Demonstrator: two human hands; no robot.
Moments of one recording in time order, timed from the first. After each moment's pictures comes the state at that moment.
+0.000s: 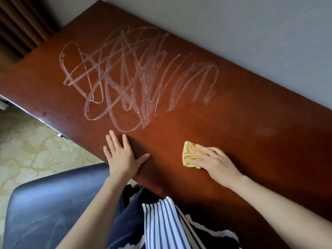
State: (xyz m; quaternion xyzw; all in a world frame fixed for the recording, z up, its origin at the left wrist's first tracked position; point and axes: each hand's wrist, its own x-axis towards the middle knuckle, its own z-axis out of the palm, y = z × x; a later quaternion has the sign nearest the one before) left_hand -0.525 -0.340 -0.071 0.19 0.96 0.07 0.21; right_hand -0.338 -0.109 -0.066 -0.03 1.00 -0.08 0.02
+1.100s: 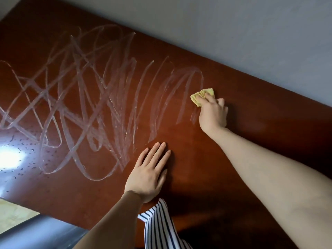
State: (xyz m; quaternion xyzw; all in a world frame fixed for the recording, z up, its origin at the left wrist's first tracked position) left_hand -0.555 -0.229 -0.106 0.59 0.79 0.10 0.13; right_hand -0.511 0.029 -0.071 0.46 0.88 -0.09 0.04
